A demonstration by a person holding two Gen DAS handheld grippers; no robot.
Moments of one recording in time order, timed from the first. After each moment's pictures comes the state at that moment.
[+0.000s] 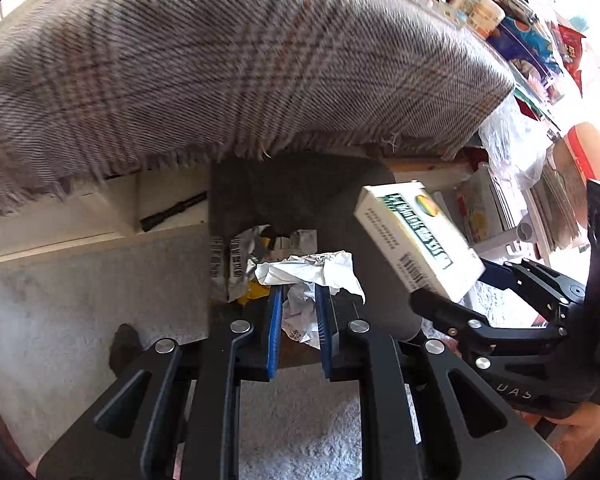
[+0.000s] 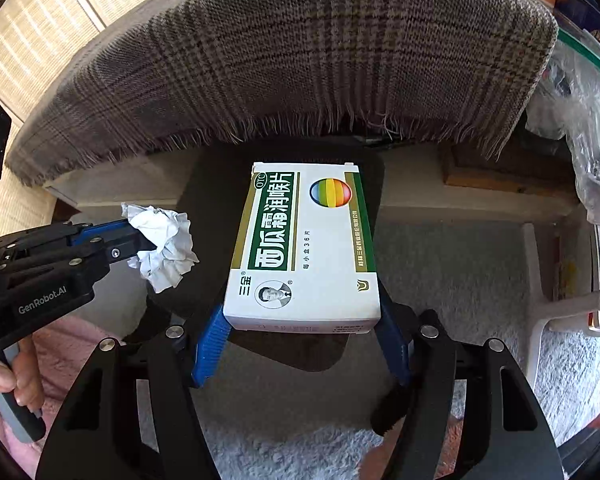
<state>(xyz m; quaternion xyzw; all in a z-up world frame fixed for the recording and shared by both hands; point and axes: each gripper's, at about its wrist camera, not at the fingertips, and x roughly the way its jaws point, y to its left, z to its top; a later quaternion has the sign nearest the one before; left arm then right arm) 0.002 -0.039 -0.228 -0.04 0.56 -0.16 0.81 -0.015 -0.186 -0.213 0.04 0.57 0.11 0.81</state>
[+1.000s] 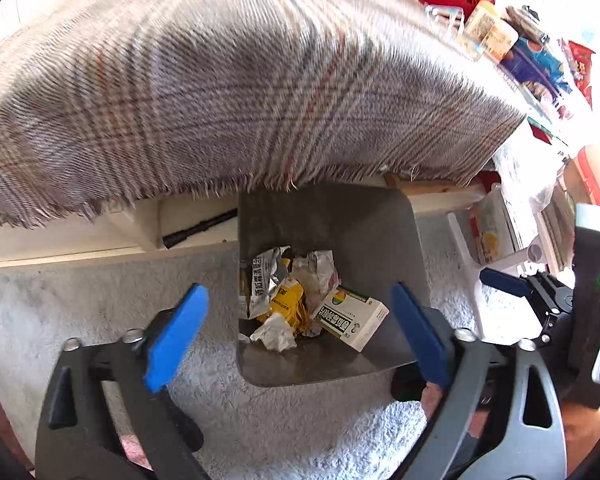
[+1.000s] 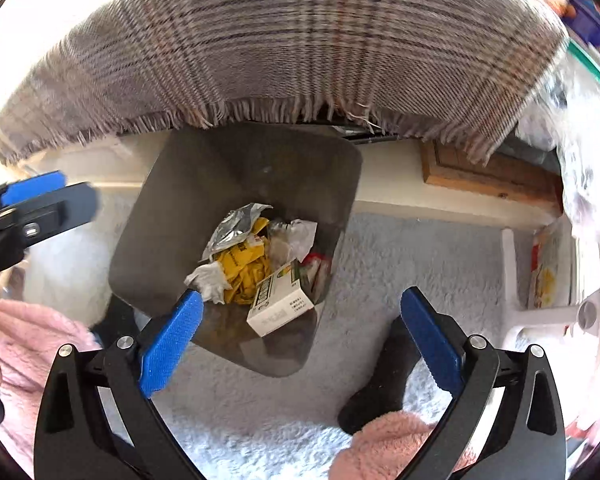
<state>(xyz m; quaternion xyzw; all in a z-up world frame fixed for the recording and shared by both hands) 0.005 -0.021 -0.203 -0.05 0.53 -0.13 0.83 -0.013 -0.197 -0.216 0.00 0.59 0.09 0.80</state>
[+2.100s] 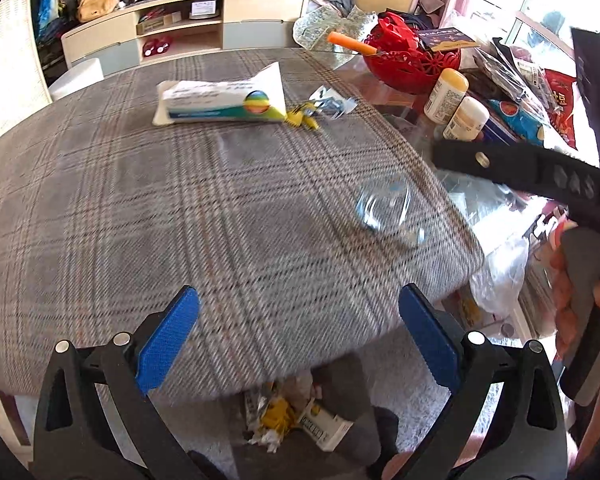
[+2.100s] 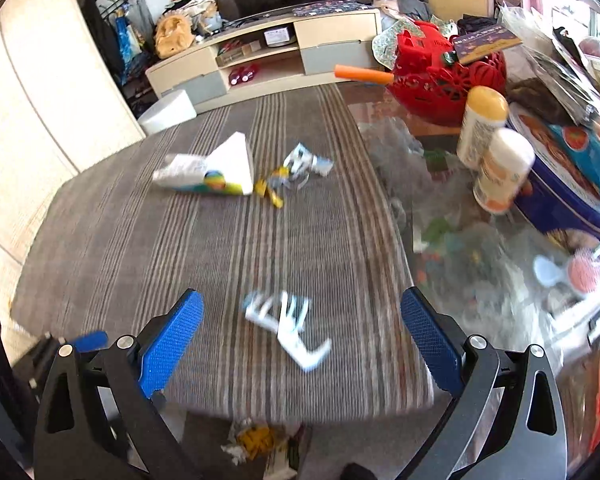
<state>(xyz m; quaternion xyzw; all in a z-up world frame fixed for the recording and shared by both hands) 0.144 -0.102 -0.081 0.01 0.47 -0.17 0.87 0.180 -0.278 -0.034 0.10 0.45 0.05 0.89</state>
